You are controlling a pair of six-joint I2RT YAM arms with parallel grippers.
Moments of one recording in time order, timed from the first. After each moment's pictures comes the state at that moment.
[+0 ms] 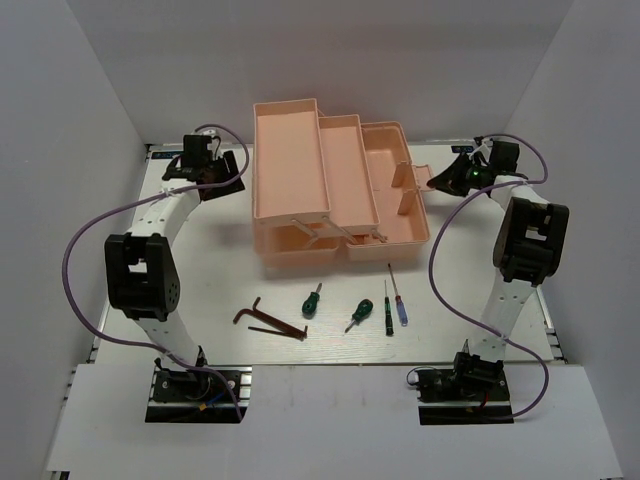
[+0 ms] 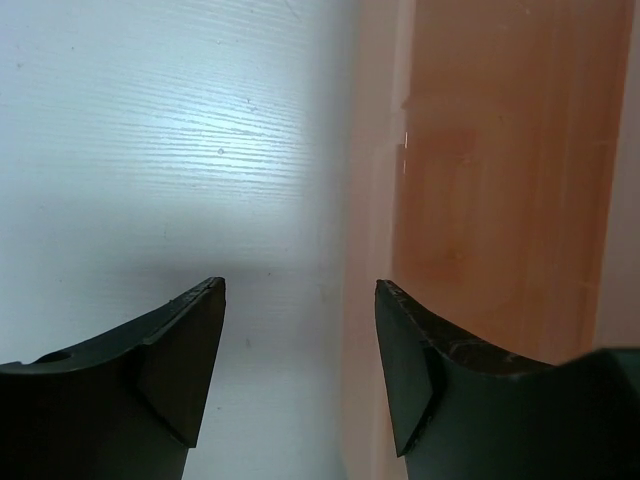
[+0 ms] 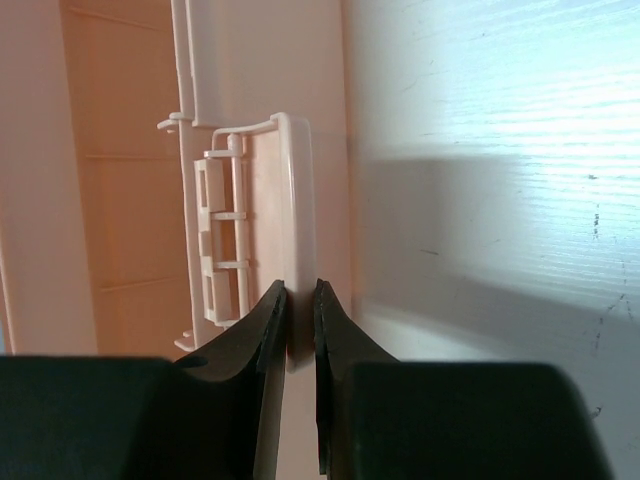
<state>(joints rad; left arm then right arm) -0.07 1.77 1.44 -0.43 0.07 -0.30 -0.19 2.10 1.54 -0.20 -0.78 0.41</state>
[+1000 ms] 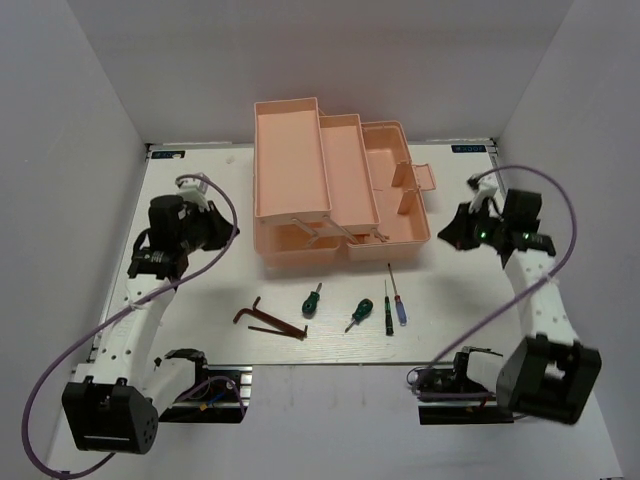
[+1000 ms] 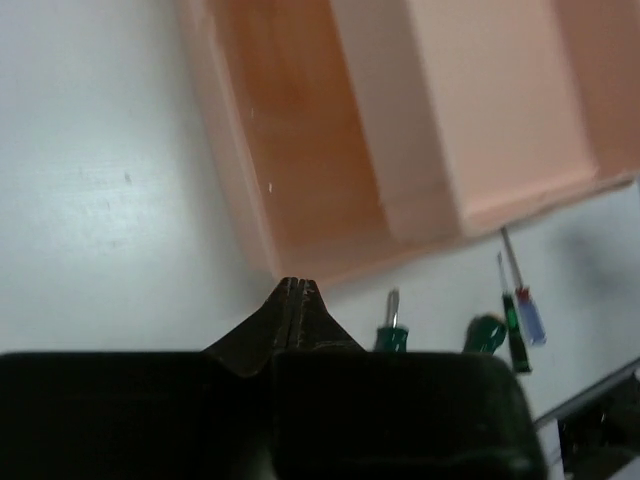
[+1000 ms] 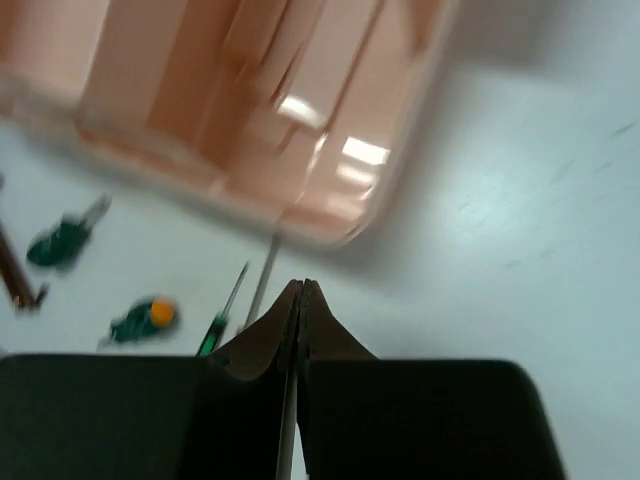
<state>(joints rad) -0.06 1.00 0.87 -0.36 0.37 -0.32 -0.18 1.19 0.94 -0.50 -0.70 -0.17</state>
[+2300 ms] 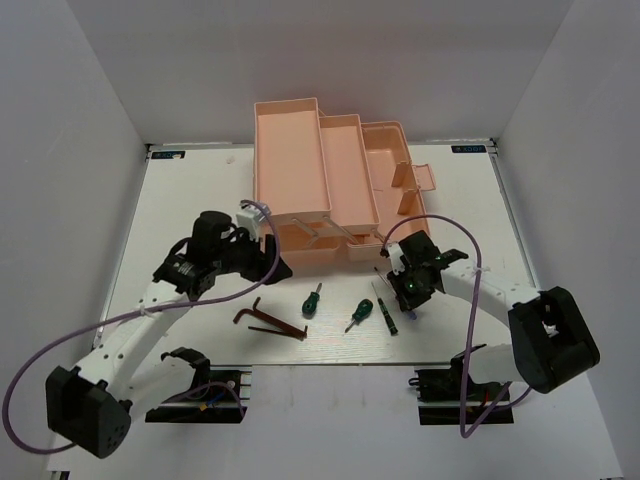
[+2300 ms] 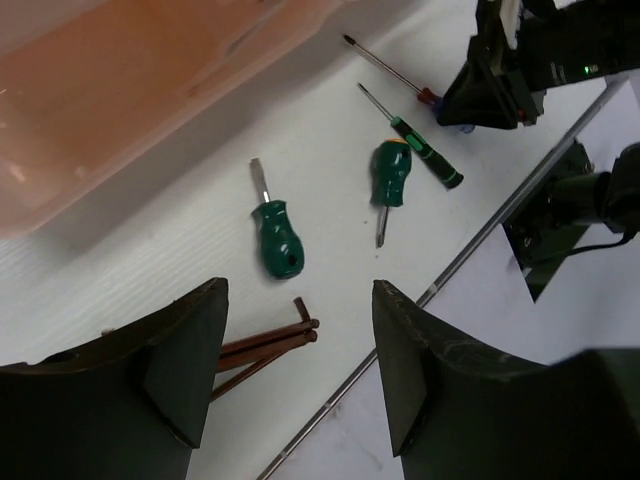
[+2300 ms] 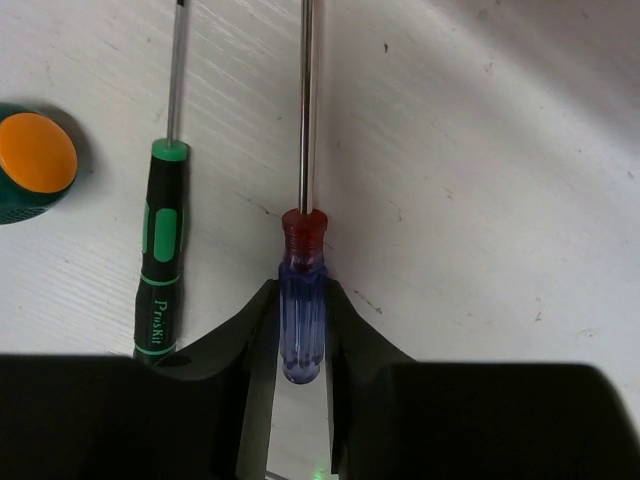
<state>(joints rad) -0.40 0.96 0.78 -0.46 0.49 -0.25 0.50 1.33 0.66 -0.58 -0.12 -0.11</state>
